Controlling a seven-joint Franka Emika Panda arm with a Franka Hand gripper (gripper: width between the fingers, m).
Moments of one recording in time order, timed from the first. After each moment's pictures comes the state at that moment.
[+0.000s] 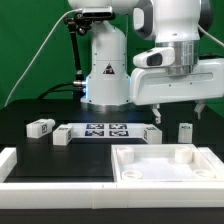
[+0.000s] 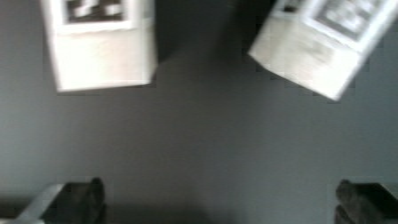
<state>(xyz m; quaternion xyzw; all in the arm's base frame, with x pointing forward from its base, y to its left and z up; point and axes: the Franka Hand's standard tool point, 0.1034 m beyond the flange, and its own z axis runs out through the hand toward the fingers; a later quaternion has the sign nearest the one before) 0.418 0.134 0.054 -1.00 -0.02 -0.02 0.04</state>
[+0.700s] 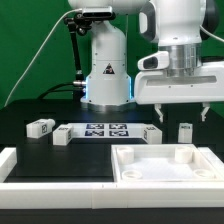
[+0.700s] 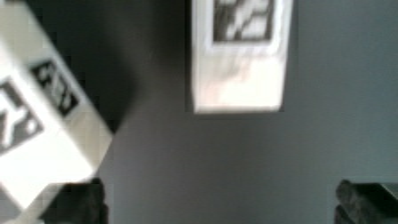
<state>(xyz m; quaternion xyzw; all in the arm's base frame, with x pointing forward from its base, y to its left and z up) 0.397 0.146 0.047 -0.99 0.14 -0.01 0.05</state>
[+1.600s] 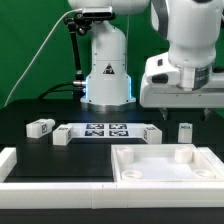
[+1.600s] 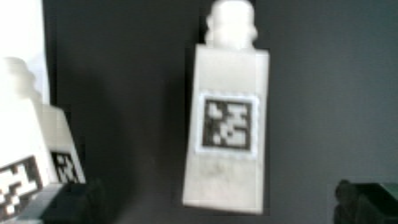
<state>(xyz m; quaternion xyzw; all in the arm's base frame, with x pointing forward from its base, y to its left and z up) 0.386 0.153 0.047 -0.96 0.07 0.28 0.05</state>
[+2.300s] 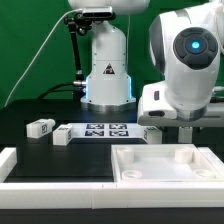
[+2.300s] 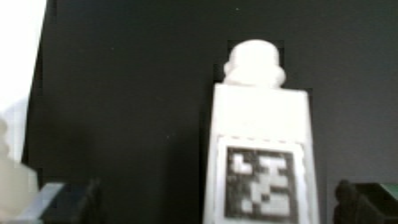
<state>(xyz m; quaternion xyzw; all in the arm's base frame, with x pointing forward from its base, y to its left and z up) 0.364 0.152 0.010 -0.92 0.07 0.39 0.05</state>
